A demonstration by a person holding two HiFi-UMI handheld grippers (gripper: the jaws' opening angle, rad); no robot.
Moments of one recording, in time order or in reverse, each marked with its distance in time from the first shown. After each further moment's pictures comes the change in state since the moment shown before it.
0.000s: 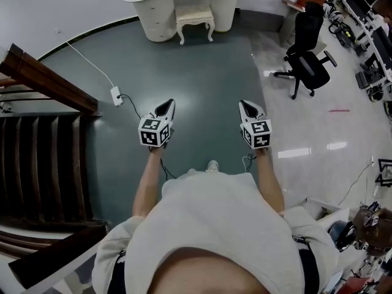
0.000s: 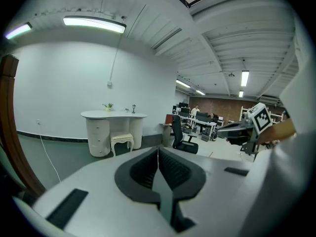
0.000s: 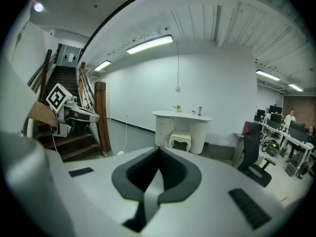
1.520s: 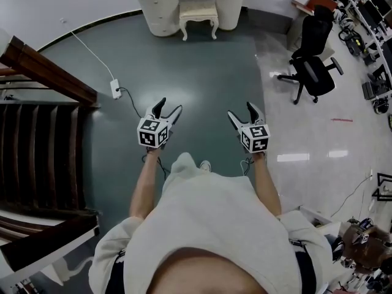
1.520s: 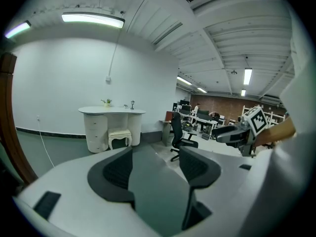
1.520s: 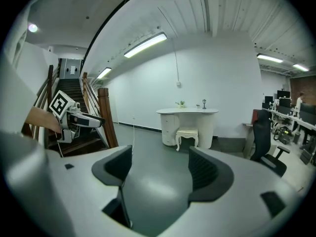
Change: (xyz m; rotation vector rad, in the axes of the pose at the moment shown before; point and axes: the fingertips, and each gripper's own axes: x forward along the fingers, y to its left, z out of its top) left arm 0.052 -0.045 -0.013 -0.014 0.033 0.011; right arm 0.014 -0.053 -0.042 0.089 0.000 0.121
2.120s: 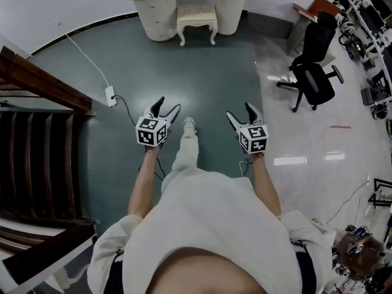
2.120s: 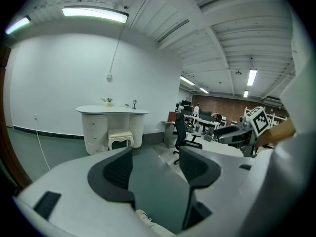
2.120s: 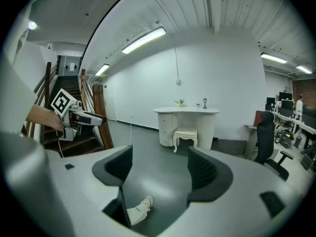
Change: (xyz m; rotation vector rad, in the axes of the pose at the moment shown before) left arm 0.096 0.073 0.030 -0.018 0.002 0.001; right arm 0.100 -0.054 0.029 -0.018 0.024 -0.003
